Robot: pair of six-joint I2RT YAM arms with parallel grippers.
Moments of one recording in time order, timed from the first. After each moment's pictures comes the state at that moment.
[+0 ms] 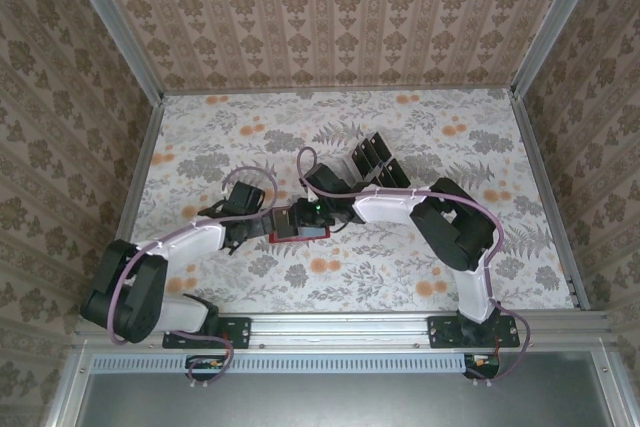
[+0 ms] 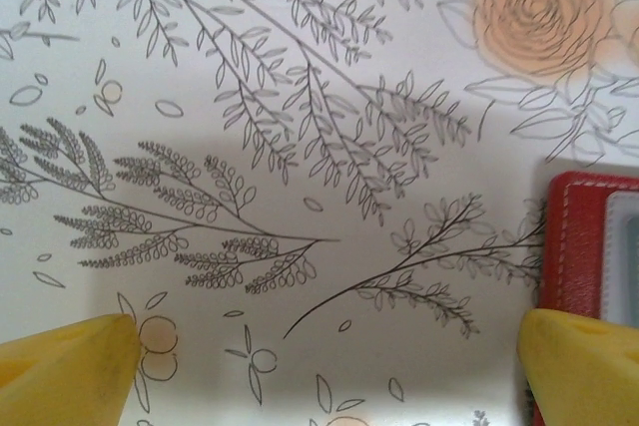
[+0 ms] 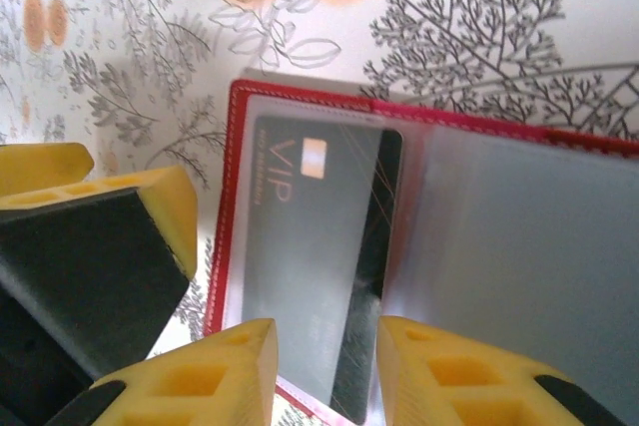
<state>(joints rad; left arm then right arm) -0.48 1.33 0.56 -0.35 -0.24 -0.57 0.81 1.99 1.22 -0.11 -0.30 0.77</state>
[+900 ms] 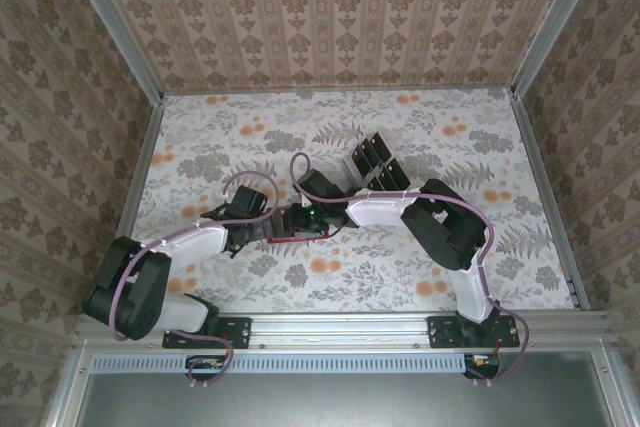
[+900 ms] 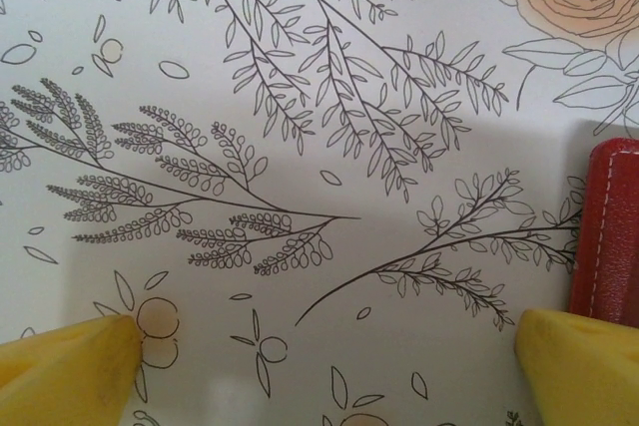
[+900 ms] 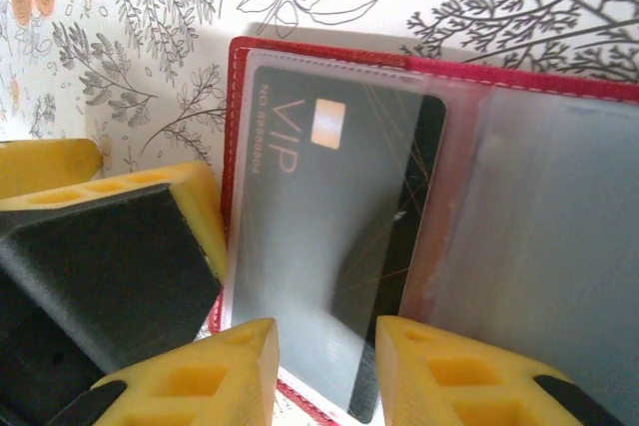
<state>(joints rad) -0.50 1.35 0.53 -0.32 -0.27 -0.60 0.85 2.03 1.24 -0.08 -0.30 0.80</state>
